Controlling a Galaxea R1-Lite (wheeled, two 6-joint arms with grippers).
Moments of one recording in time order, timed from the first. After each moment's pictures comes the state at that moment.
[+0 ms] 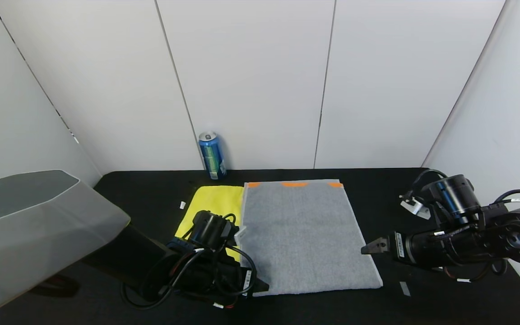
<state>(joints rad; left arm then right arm) -0.51 2.10 -0.85 -0.31 -0.30 -0.29 0.24 1.86 -0.88 -0.04 0.28 0.43</state>
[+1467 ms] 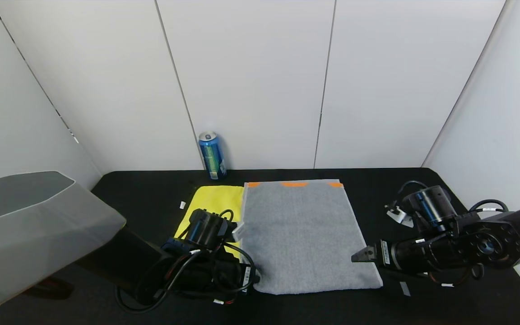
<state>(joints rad) -0.51 2.08 -0.82 -0.39 -0.29 -0.29 0.28 1.96 -0.88 -0.10 0.27 0.44</state>
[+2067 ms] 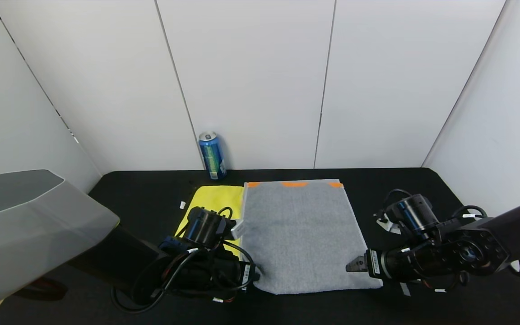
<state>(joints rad) -0.51 2.06 -0.82 -0.40 -0.28 -0.29 0.34 2.01 -0.89 -0.10 0.16 0.44</state>
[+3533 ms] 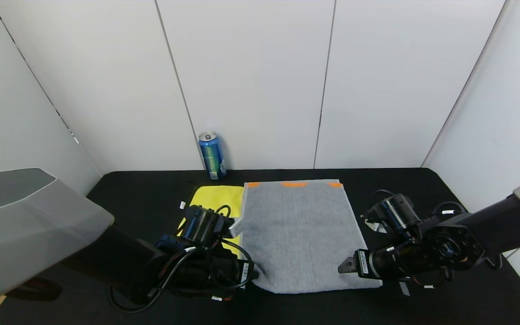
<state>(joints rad) -0.50 2.05 -0.82 -0.40 -0.28 -0.29 0.39 2.07 -0.98 -0.03 0.12 0.44</state>
